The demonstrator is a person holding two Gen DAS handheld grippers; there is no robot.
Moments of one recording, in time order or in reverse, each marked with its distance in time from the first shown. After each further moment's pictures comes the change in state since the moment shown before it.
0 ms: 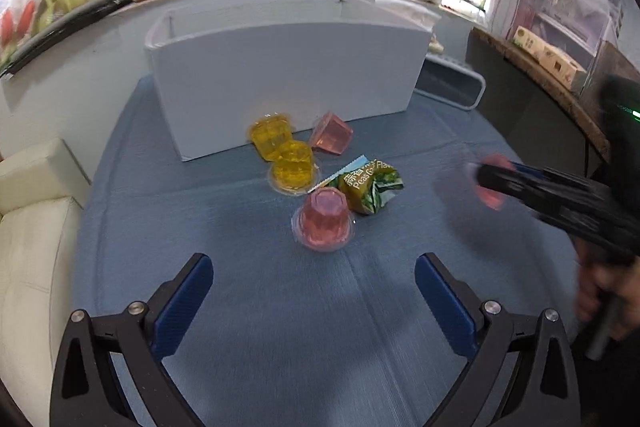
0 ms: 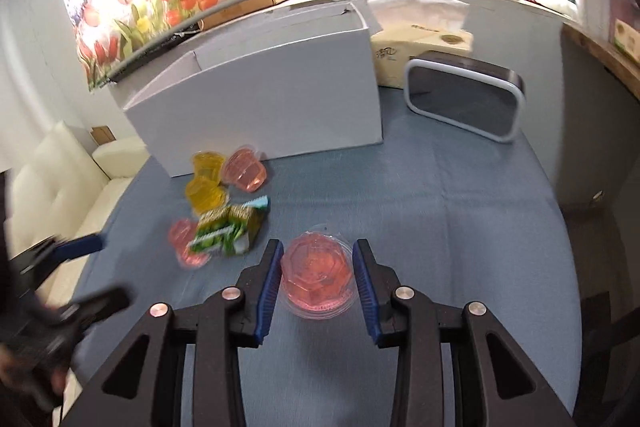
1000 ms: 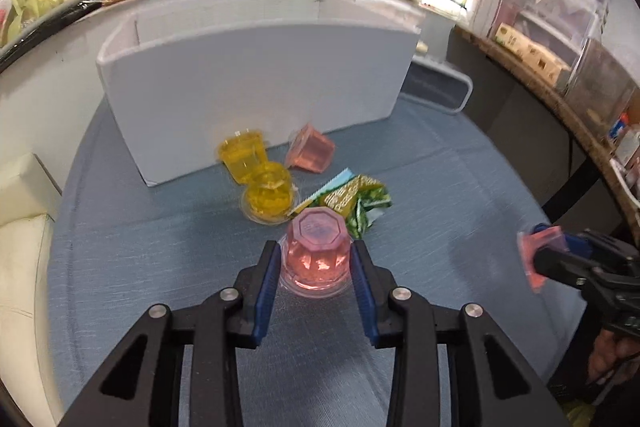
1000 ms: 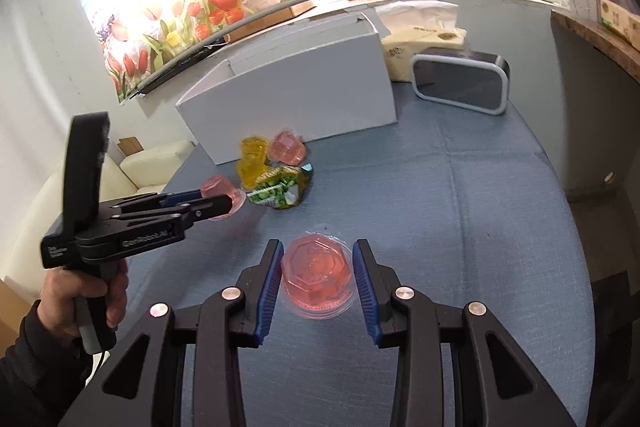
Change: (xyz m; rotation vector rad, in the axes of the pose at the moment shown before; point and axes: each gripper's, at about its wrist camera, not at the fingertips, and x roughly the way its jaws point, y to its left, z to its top) left arm 0.004 0.001 0.013 0.030 -0.023 -0.095; right arm -0.043 0.017 -0.037 0.029 -0.047 0.084
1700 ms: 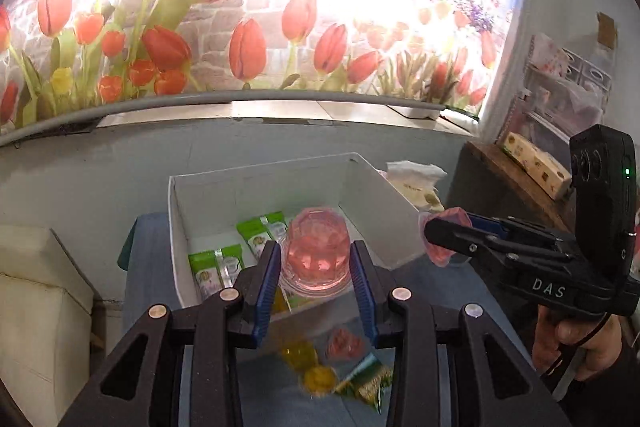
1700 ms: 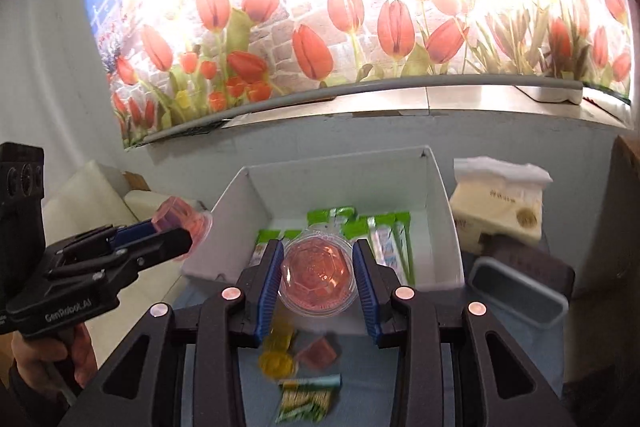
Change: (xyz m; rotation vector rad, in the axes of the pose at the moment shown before) left arm -0.051 0.057 0.160 -0.056 -0.237 -0.006; right arm 0.067 0.044 0.208 -0.117 -0.101 0.028
